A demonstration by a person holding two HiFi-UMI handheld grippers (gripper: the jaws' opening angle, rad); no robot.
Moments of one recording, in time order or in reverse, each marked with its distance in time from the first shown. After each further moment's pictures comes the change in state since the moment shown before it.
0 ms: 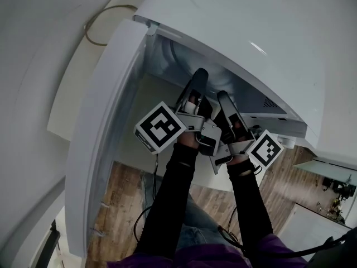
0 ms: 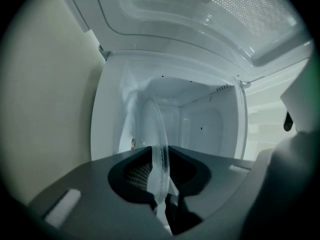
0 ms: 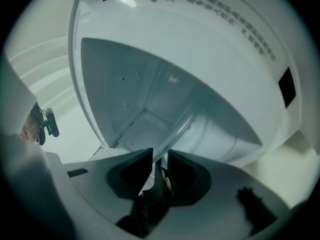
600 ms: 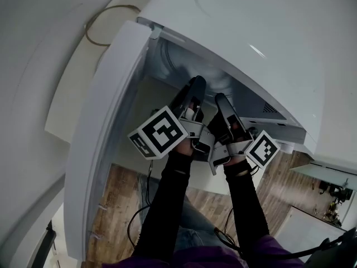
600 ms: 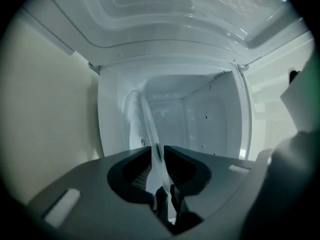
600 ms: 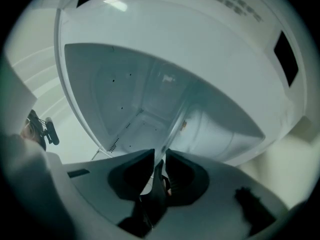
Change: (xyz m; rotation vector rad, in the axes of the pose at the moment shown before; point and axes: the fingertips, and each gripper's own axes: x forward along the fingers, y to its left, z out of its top) left arm -0.007 0.010 0.000 0.173 0.068 0.103; right arm 0.006 -0.013 -0.002 0.075 0.001 0.006
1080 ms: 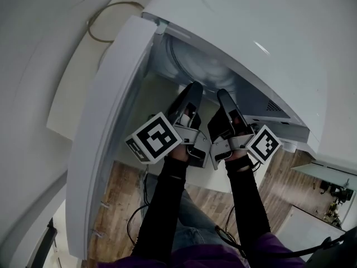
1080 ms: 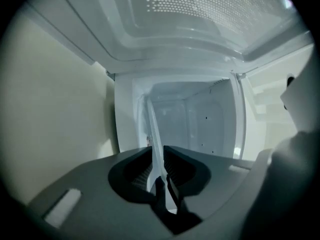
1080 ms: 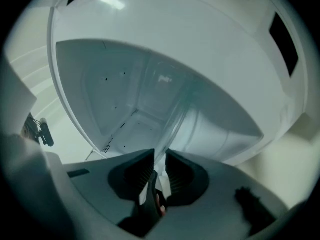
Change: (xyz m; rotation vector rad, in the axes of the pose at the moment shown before) left arm -0.023 0.009 -0.004 -0.022 0.024 0.015; right arm 0.003 -0.011 0.000 0.015 -0.006 -0.046
